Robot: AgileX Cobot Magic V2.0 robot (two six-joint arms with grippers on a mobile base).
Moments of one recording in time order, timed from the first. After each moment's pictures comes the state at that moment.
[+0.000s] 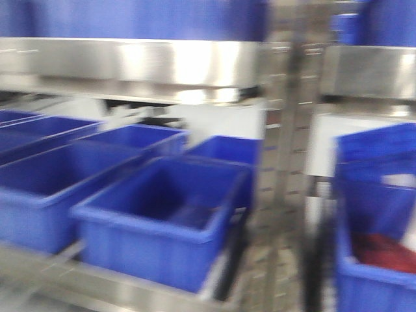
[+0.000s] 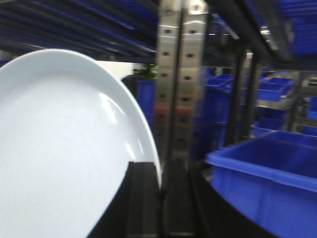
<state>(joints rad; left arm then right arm) -0.04 -0.02 0.03 -0.20 0.09 0.25 0.40 0.30 -0.76 -0.36 0.33 0.34</state>
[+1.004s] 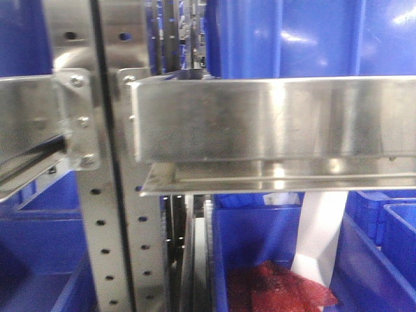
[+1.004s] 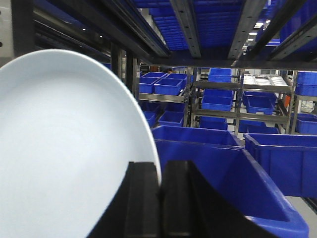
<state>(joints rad) -0.04 -0.02 0.03 -0.20 0.09 0.25 0.40 0.30 -0.76 -0.36 0.33 0.34</state>
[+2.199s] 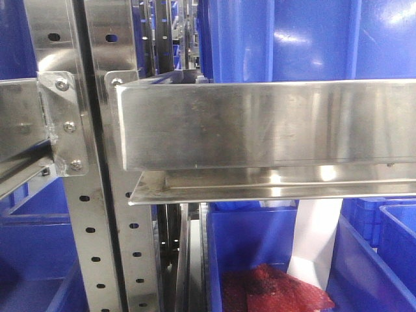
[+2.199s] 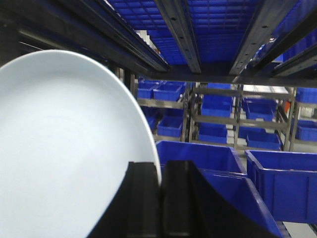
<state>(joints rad) -0.04 -0.02 0.03 -0.20 0.09 0.25 0.40 0.61 -1.05 -0.36 0.32 0.34</state>
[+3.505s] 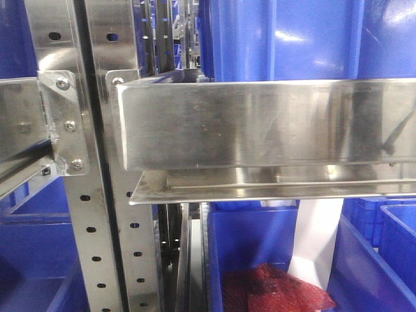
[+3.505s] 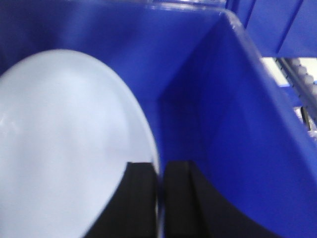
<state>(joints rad) -0.04 -0.02 0.03 -0.20 0.09 0.25 0.22 1.55 -1.60 -0.36 0.66 0.34</state>
